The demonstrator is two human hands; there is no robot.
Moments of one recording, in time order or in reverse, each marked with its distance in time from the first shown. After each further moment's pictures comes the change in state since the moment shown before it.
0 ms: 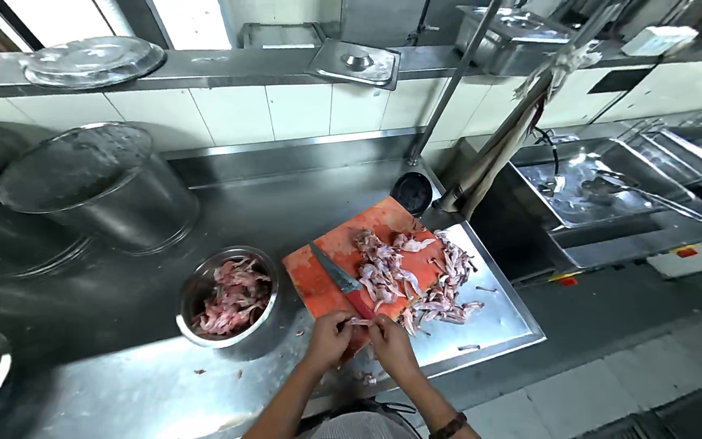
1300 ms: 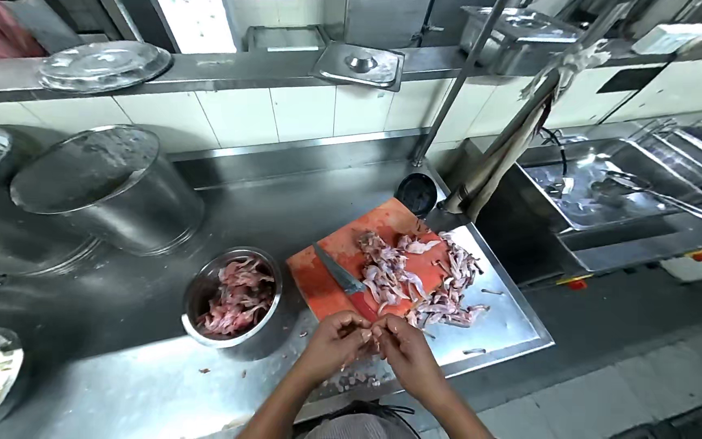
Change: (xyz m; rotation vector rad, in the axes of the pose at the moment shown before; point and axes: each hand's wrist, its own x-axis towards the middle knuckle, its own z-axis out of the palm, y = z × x) left_hand -0.031 0.078 -0.044 -0.539 -0.184 0.091; right_hand -0.030 -0.038 -0.045 0.259 -0.010 -0.401
